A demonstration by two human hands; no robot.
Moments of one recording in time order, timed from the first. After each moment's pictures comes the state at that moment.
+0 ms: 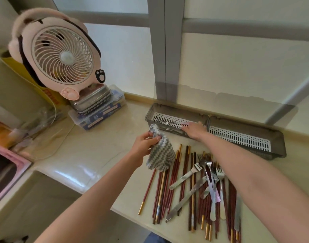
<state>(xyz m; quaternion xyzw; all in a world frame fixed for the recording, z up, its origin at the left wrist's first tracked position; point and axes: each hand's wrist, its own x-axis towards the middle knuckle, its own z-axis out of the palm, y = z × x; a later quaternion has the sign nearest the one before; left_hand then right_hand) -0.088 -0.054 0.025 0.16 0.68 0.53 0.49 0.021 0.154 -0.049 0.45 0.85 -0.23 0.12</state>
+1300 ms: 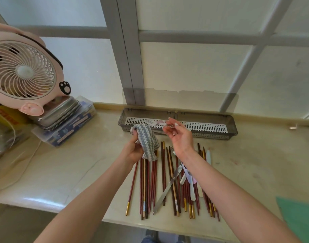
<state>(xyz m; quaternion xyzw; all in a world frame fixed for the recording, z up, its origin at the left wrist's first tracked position) -0.058 -0.029 0.002 -0.07 0.44 0.63 0.64 0.092 0.035 0.030 0.31 0.22 -0.80 -0.47</state>
